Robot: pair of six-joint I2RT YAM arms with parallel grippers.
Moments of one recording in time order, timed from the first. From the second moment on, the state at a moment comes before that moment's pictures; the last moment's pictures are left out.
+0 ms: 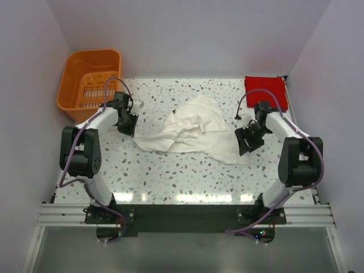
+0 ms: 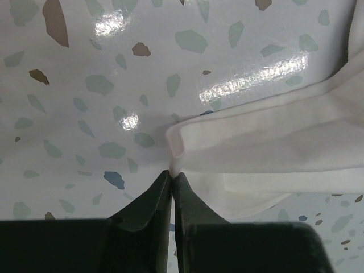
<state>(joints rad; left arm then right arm) -0.11 1.78 1.21 -0.65 0.12 0.17 0.00 1.66 1.15 -0.98 -0.28 -0.39</state>
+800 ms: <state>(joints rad) -0.10 1.74 1.16 -0.61 0.18 0.16 0.07 1.74 1.04 -0.85 -0.07 -0.42</state>
